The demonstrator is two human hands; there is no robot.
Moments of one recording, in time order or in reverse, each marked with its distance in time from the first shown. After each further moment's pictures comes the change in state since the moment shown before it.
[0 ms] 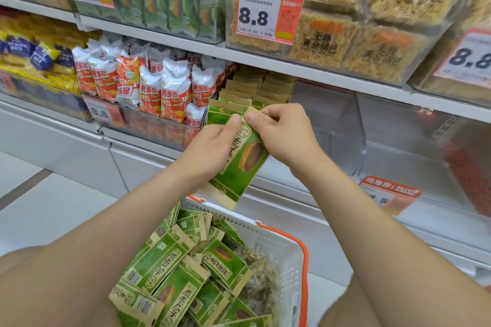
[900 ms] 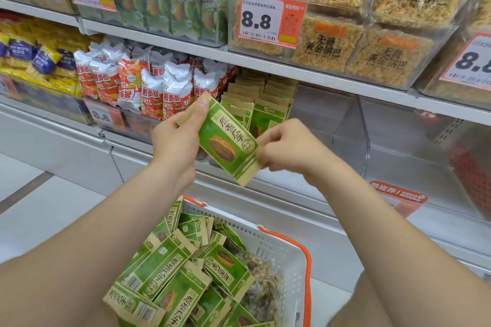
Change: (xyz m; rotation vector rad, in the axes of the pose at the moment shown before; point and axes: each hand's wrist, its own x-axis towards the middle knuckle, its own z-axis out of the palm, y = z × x) left_hand 0.014 -0.007 -0.019 -0.622 0.462 -0.104; right_hand -0.002 0.003 -0.012 -0.072 -0.347 0.193
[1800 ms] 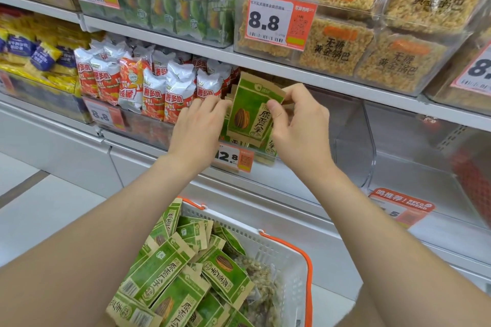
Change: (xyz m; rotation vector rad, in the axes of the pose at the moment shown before) left_hand 0.062 -0.022 -0.003 1.478 -0.134 0.986; right_hand 0.019 0.000 0.007 -0.051 0.624 -0.600
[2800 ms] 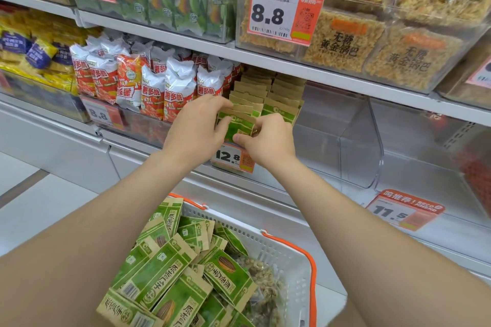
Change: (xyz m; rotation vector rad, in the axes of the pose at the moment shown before) left_hand 0.004 -0.007 -0.008 -0.375 0.038 -0.036; right_hand 0.003 0.033 0.073 -0.182 -0.292 0.404
